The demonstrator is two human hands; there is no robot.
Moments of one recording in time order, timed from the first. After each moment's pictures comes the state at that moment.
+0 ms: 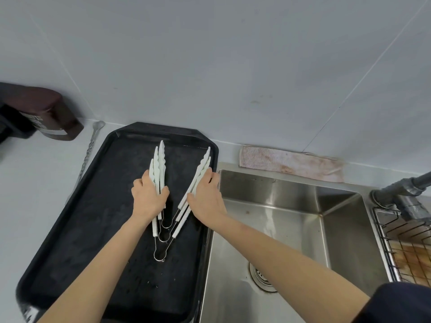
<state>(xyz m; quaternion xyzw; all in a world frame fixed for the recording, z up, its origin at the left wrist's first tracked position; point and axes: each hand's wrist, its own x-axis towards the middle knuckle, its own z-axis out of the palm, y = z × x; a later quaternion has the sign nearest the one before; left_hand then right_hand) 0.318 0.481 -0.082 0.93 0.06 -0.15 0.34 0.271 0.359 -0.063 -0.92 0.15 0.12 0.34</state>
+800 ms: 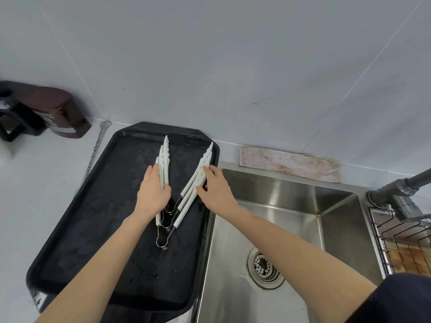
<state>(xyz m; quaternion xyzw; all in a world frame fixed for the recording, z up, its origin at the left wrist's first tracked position) 0.308 0.481 -0.069 0.94 -0.02 -0.12 0.33 0.269 0.337 -0.058 -0.92 0.10 0.13 0.36</state>
